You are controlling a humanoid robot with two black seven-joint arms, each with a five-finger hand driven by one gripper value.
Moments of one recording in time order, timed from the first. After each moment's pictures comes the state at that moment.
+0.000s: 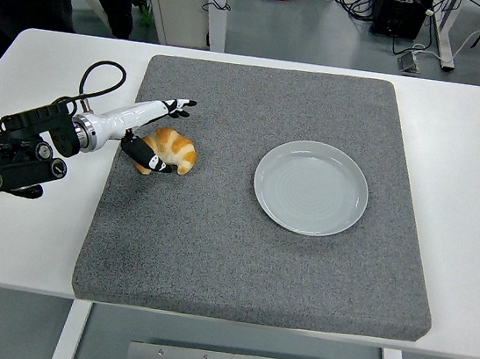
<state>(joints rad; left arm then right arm) -1.13 0.48 0.23 -0.98 0.84 0.23 -0.26 -0.01 0.00 0.00 0.14 -0.11 0.02 0.41</state>
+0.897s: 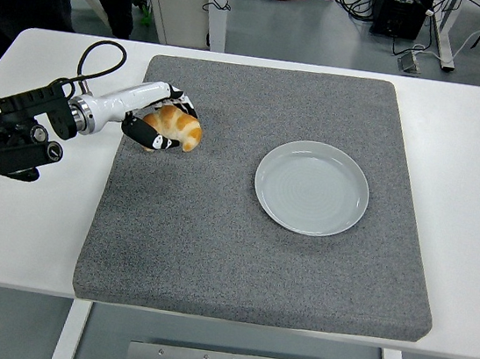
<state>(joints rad) -1.21 0.50 0.23 -0.97 0.84 0.22 -0.34 -0.01 0.00 0.01 0.14 -0.11 0.02 0.41</state>
